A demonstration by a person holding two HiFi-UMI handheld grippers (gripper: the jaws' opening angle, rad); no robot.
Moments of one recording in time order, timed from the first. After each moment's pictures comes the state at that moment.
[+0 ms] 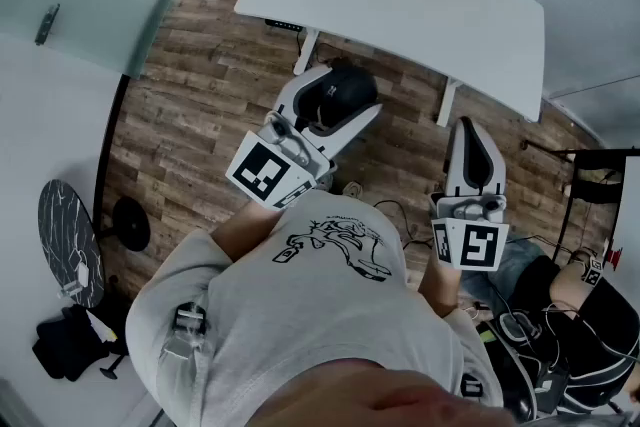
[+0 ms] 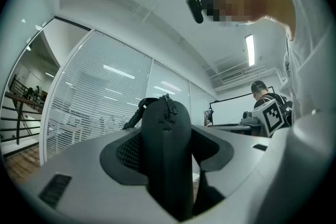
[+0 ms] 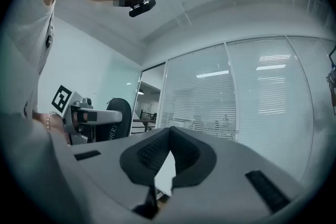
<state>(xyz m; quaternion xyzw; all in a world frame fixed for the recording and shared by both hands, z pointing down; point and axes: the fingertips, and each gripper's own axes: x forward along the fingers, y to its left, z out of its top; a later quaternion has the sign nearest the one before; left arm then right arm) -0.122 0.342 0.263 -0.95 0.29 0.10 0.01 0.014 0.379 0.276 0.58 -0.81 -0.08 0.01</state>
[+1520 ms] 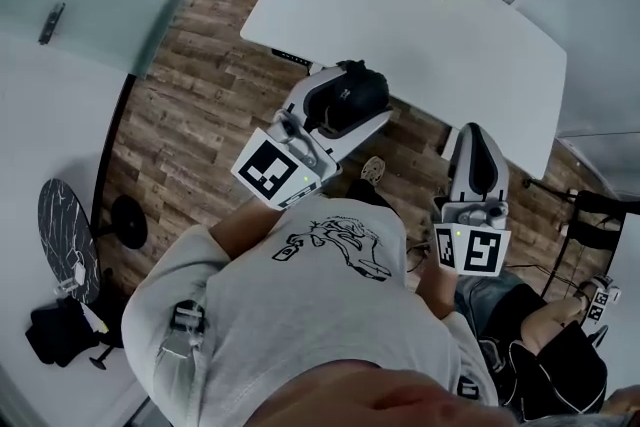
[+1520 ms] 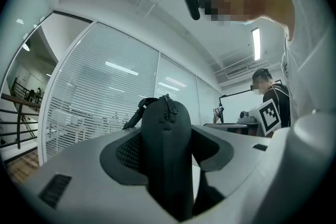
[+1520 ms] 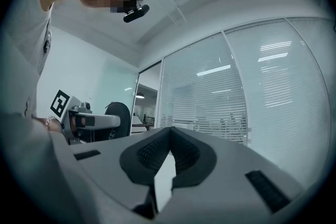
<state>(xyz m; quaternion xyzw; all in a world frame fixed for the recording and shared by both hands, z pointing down) -0.105 0.187 0.277 -0.95 0.31 0.08 0.01 0.031 0.214 0.289 0.56 -0.82 -0.05 -0.02</state>
